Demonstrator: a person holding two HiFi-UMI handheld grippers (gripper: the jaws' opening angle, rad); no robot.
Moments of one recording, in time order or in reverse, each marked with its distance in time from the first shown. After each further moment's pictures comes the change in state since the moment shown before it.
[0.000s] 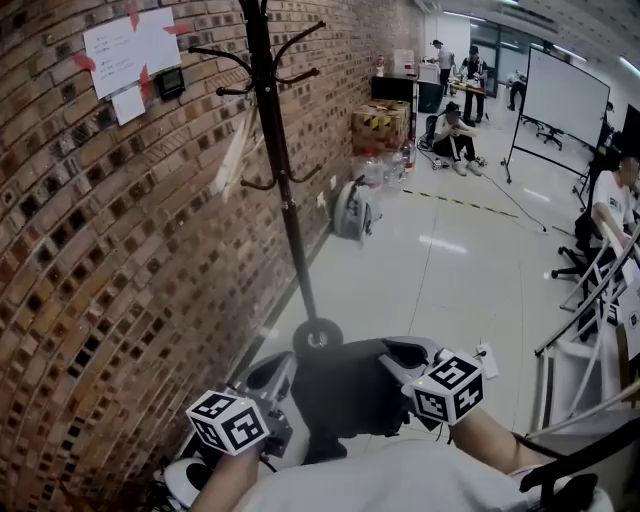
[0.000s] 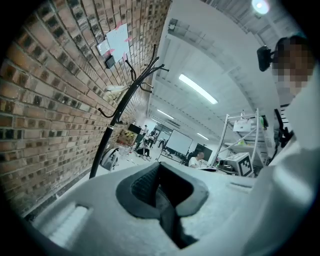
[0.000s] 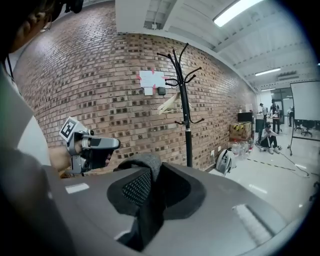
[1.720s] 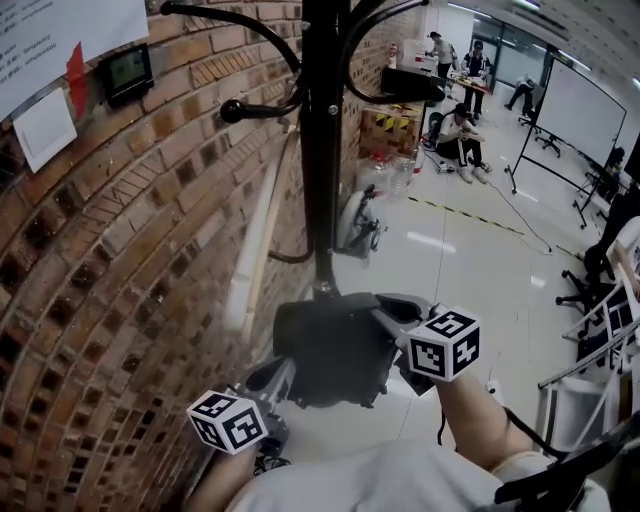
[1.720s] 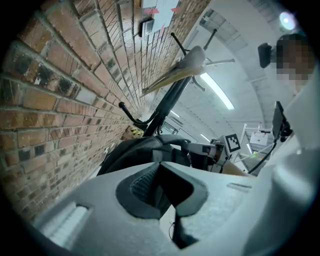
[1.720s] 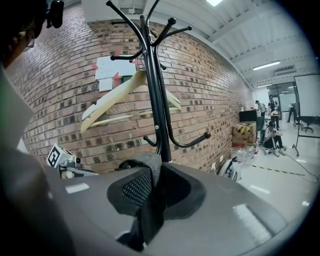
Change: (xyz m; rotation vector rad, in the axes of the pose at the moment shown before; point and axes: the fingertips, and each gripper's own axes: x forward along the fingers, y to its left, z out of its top) left arm 0.182 0.279 0.120 -0.100 0.065 -0.036; right arm 0.322 -0.192 0.182 0.055 -0.011 -0.051
